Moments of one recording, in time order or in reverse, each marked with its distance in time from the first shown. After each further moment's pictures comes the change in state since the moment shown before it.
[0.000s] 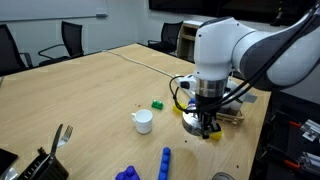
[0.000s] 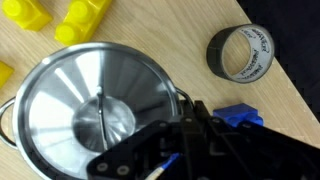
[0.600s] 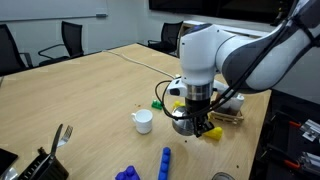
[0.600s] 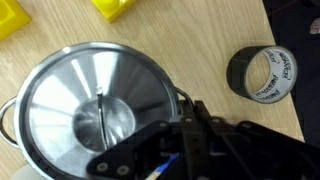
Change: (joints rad) arm -0.005 0.113 0.000 0.134 -0.130 -0.082 -0.204
